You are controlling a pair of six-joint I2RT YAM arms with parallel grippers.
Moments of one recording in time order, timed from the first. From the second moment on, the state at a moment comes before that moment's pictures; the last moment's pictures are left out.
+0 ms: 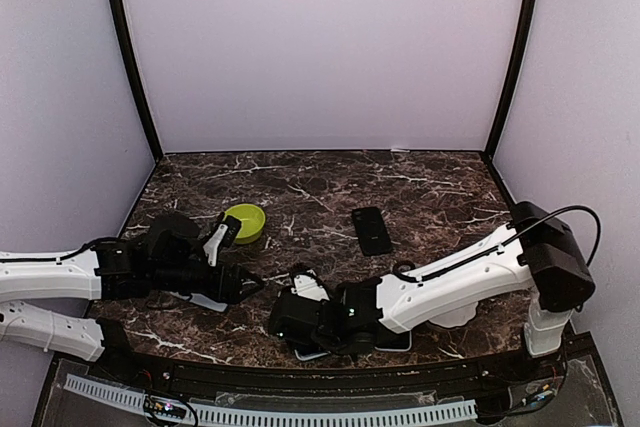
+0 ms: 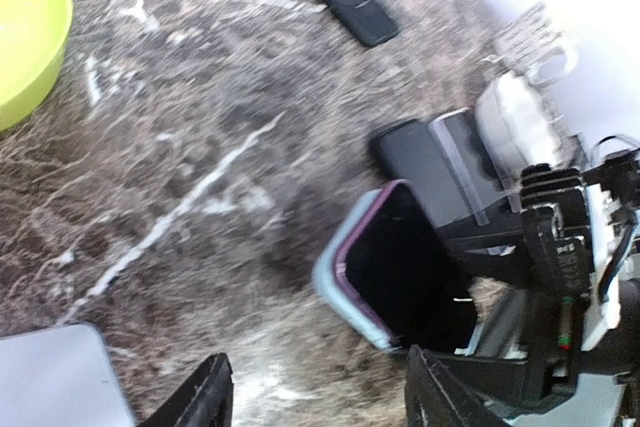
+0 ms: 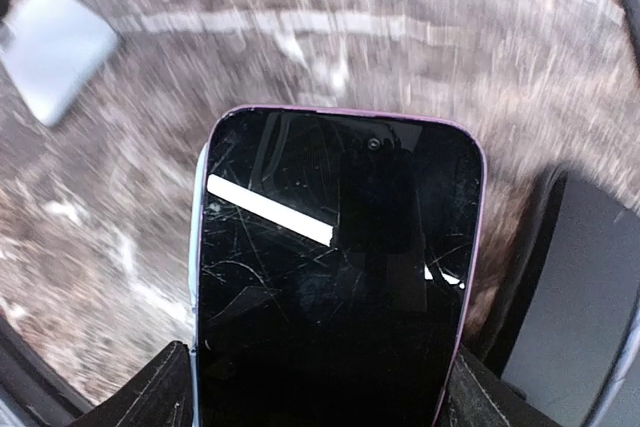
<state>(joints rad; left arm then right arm) -0.91 1.01 0.52 -0.21 0.10 -0.56 1.49 1.97 1.30 -0.45 0.53 0.94</state>
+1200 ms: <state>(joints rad) -0.91 1.20 0.46 0.41 0.27 -0.50 1.42 1.76 1.07 0.05 0.67 0.46</state>
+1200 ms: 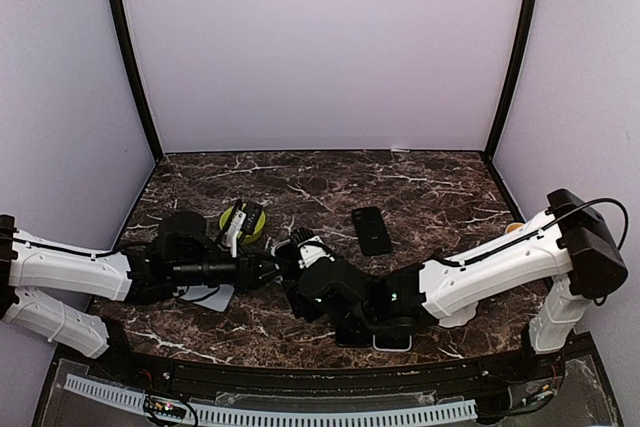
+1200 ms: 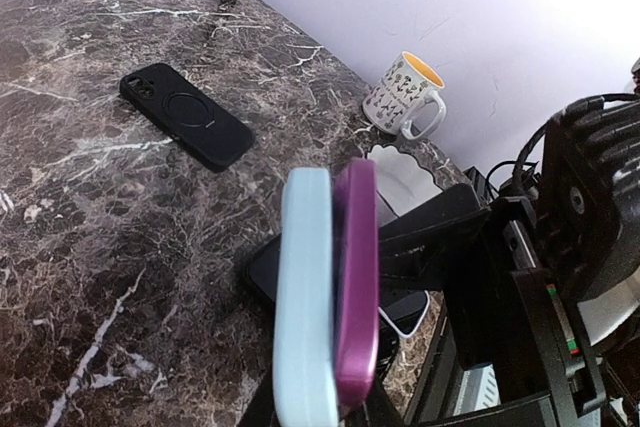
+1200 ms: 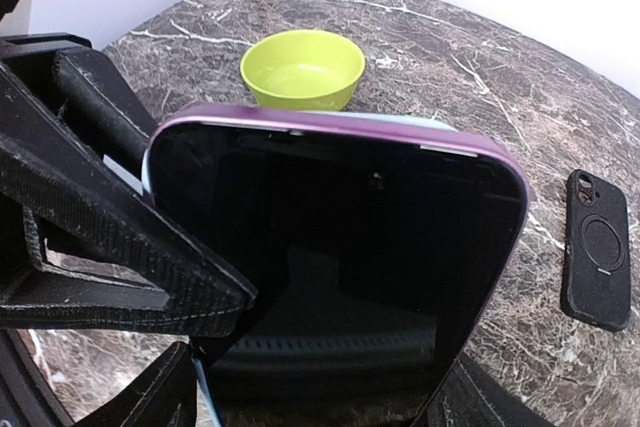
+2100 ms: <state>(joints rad) -0.92 1.34 0.32 0.70 0.22 -0.16 1.19 1.68 1.09 0.15 0.43 0.18</state>
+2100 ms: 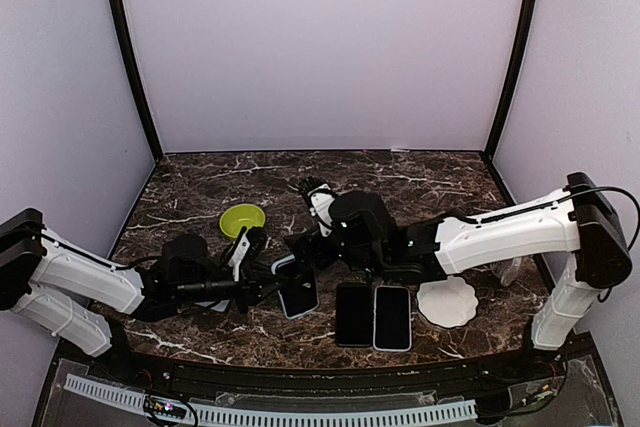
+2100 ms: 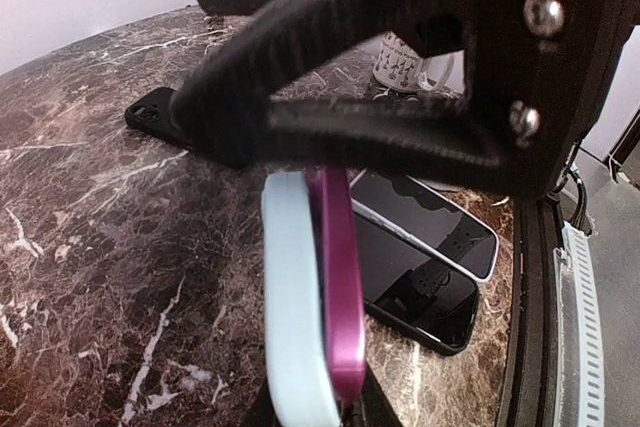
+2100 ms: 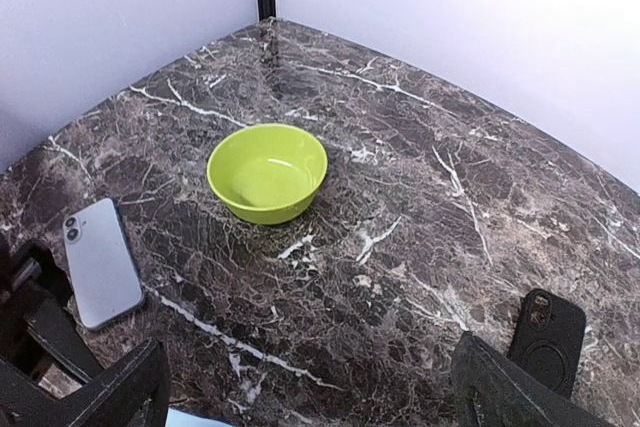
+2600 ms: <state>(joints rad) -0.92 1.35 0.32 0.71 0.21 -0.12 1.19 1.71 1.04 0.22 0.43 0.18</state>
